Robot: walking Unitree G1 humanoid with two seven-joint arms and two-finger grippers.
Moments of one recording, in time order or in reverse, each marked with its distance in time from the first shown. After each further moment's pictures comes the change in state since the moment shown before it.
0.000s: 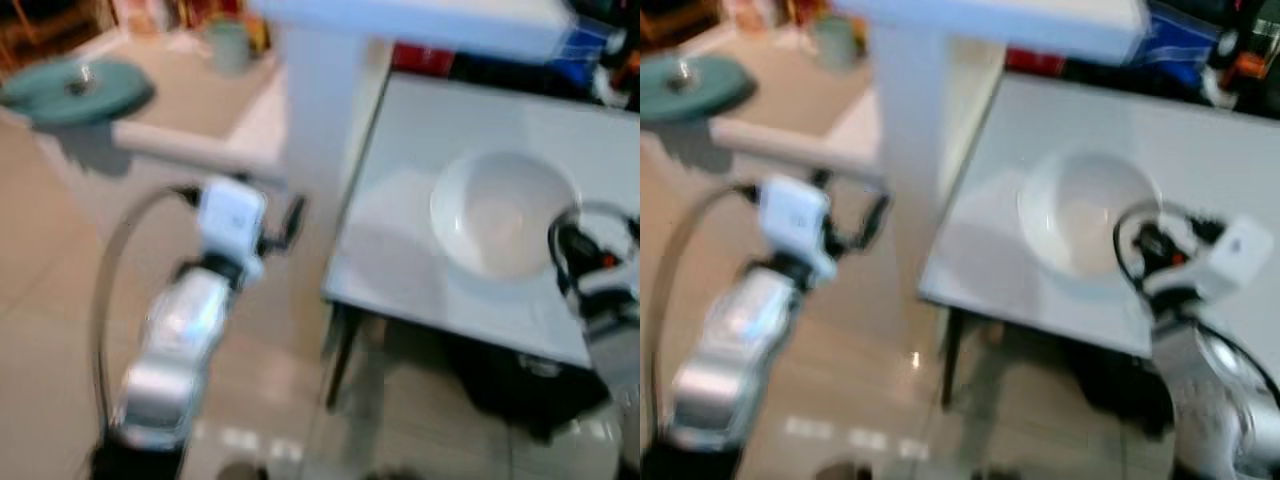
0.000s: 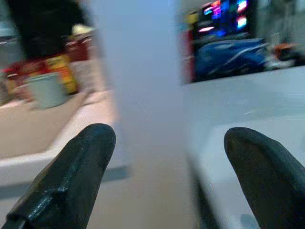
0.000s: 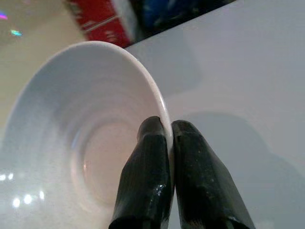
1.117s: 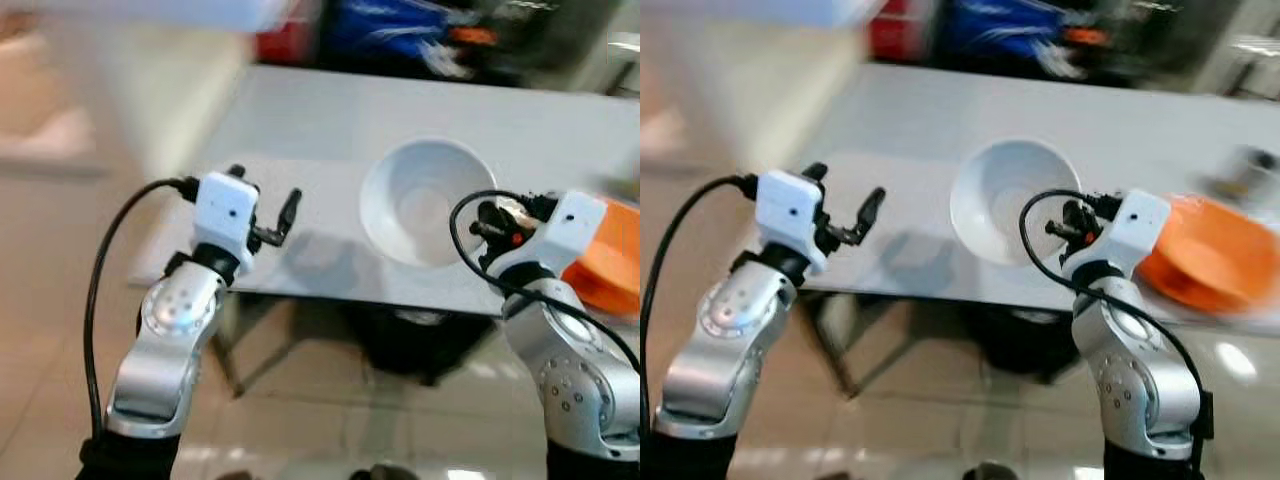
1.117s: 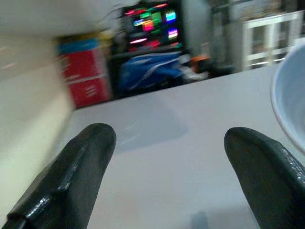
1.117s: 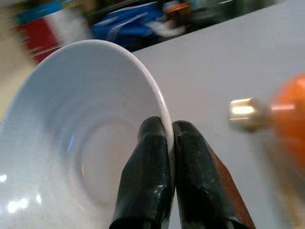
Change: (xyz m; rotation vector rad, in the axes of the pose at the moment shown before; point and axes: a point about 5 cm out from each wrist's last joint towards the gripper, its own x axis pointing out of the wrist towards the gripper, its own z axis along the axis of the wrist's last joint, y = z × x) left arm 0.000 0.014 0.002 0.021 0.021 0.031; right arm 0.006 0.072 -0.025 -0.095 0.021 0.173
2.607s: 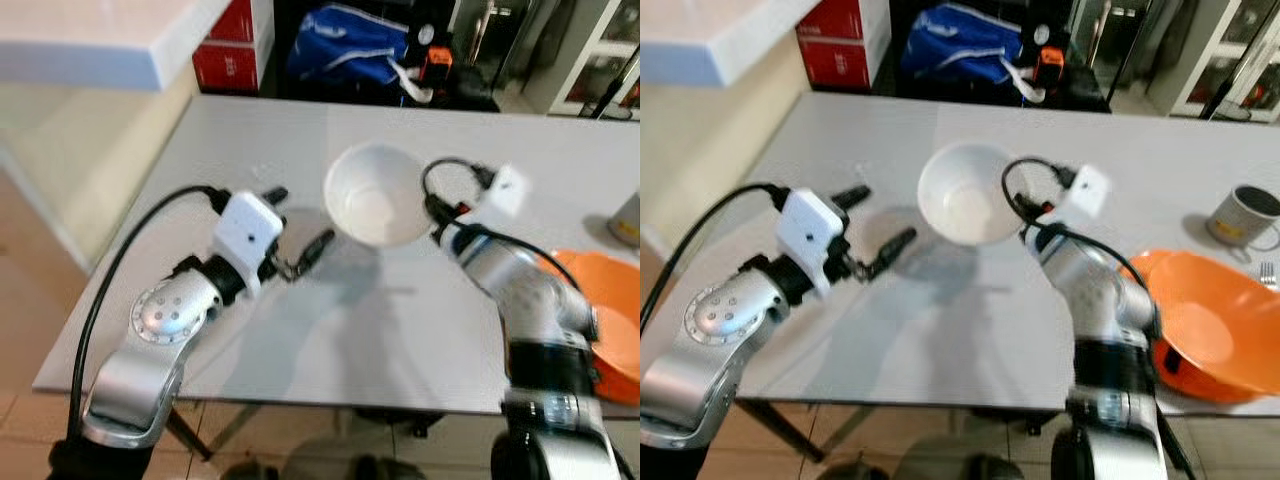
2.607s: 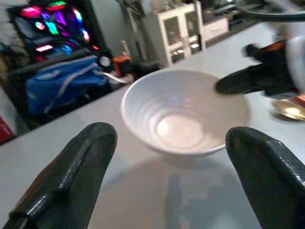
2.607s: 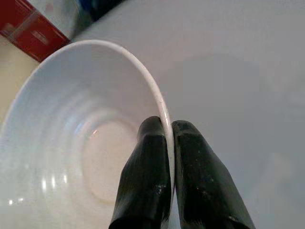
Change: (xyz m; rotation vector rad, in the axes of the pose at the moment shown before) left arm -0.015 -0.012 -0.002 0.061 0.053 -0.387; right arm 0.078 0.015 -0.031 0.261 0.356 0.044
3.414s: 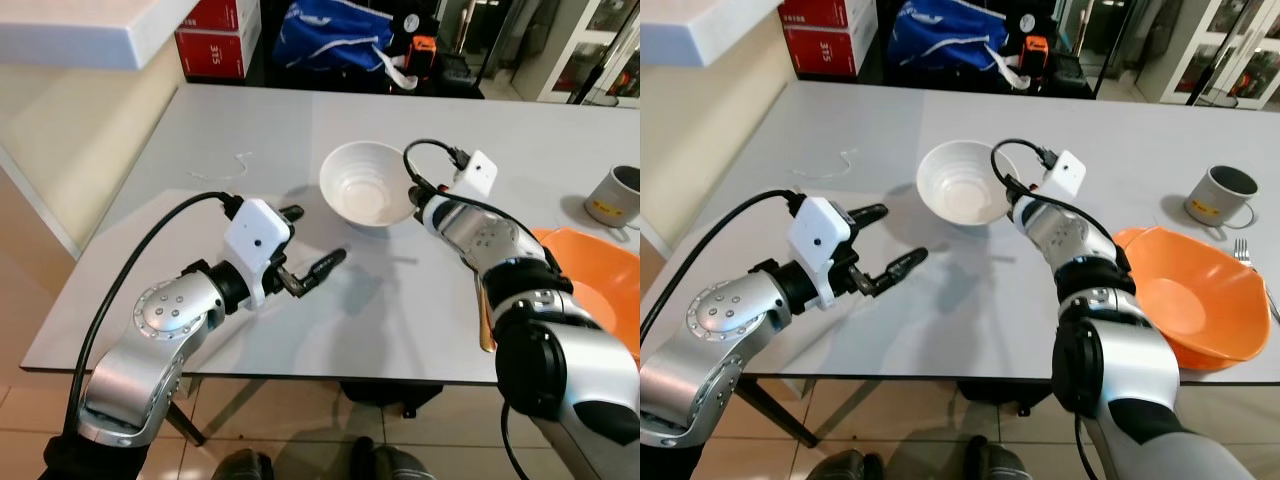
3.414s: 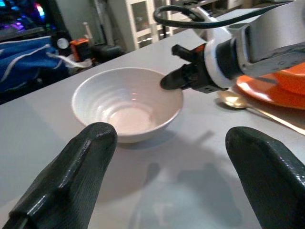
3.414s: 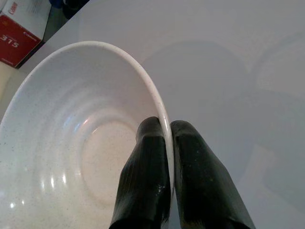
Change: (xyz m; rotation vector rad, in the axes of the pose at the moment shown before) left arm 0.002 -0.003 0.000 -0.068 0.041 -0.065; right arm 0.050 0.011 0.012 0.044 0.032 -0.025
